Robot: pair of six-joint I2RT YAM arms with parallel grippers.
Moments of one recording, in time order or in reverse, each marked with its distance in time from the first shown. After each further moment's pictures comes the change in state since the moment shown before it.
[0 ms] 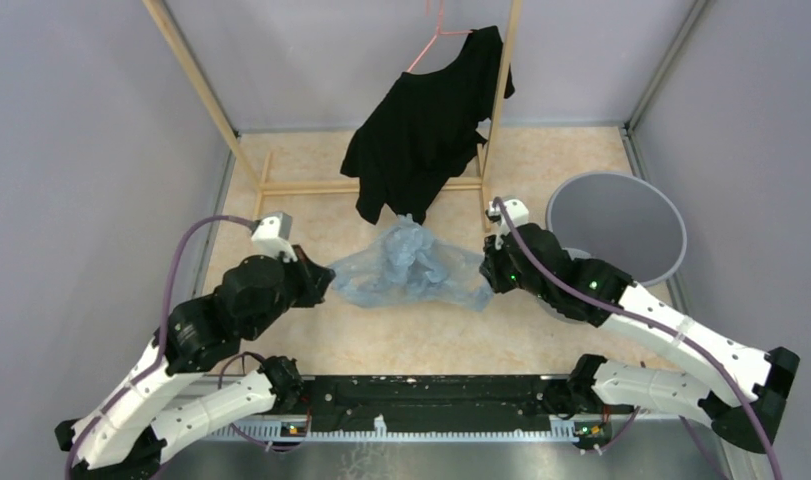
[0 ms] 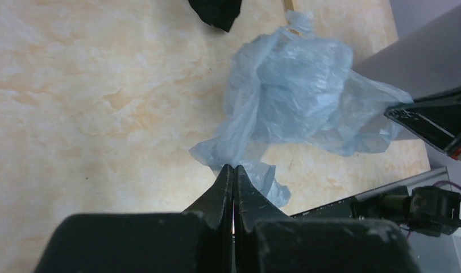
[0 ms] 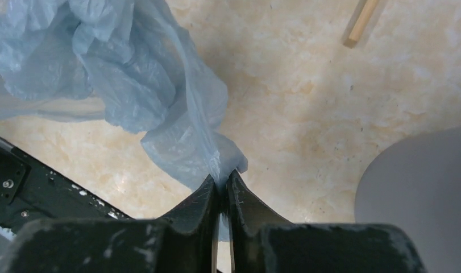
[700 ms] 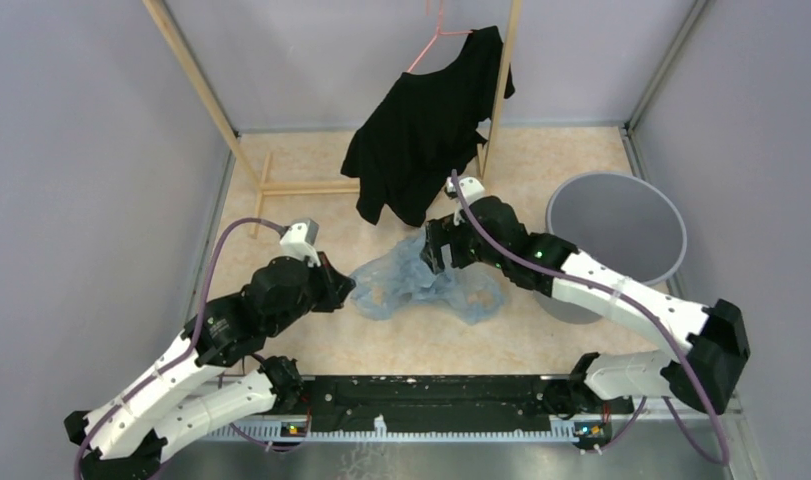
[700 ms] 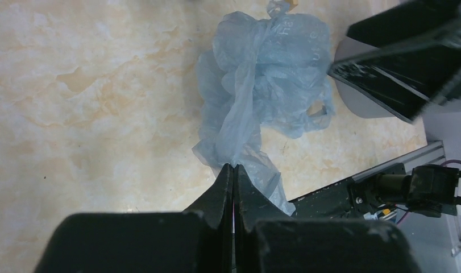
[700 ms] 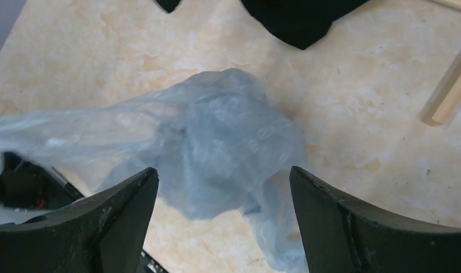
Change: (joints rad) left arm 0.000 0.049 -0.157 0.156 0.126 -0.017; right arm -0.022 0.299 0.103 0.259 -0.147 -0.039
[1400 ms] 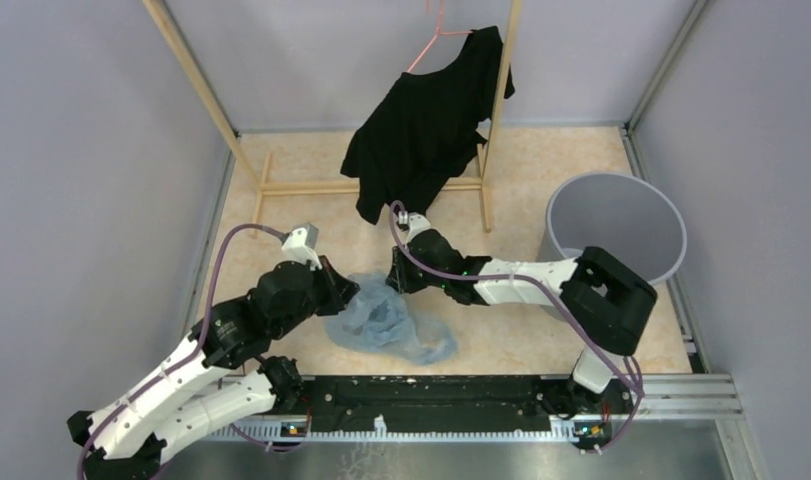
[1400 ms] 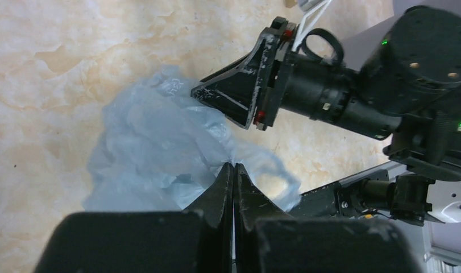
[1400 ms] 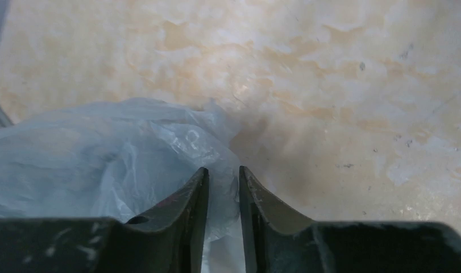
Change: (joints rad) left arm 0.000 -0.020 -0.065 0.043 0.012 -0.089; right arm 0.084 0.449 -0.124 0.560 -0.111 0.225
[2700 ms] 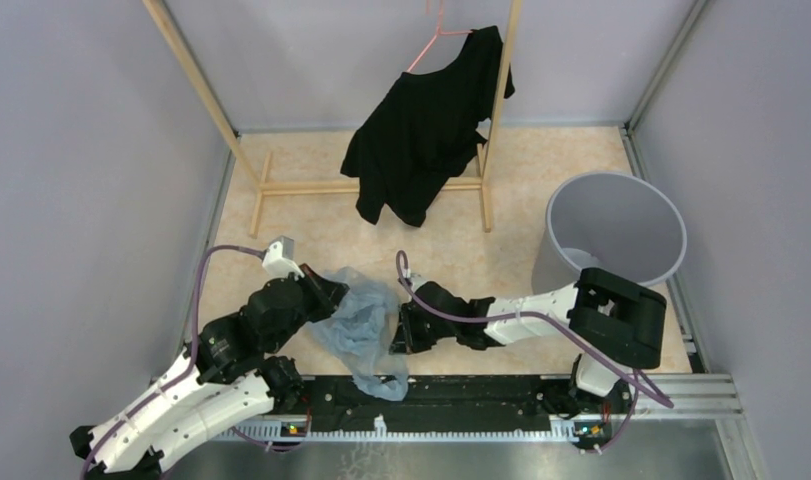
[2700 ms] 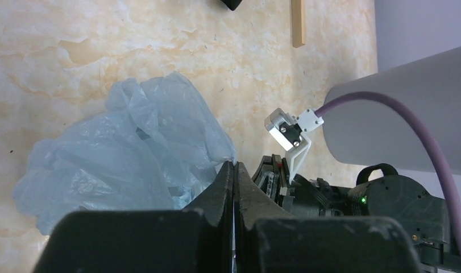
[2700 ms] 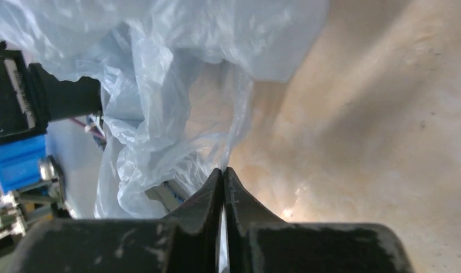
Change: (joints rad) left arm 0.000 -0.154 -0.137 0.030 -0.134 -0.165; right arm 0.215 -0.046 -0.235 0.068 -0.184 0.369
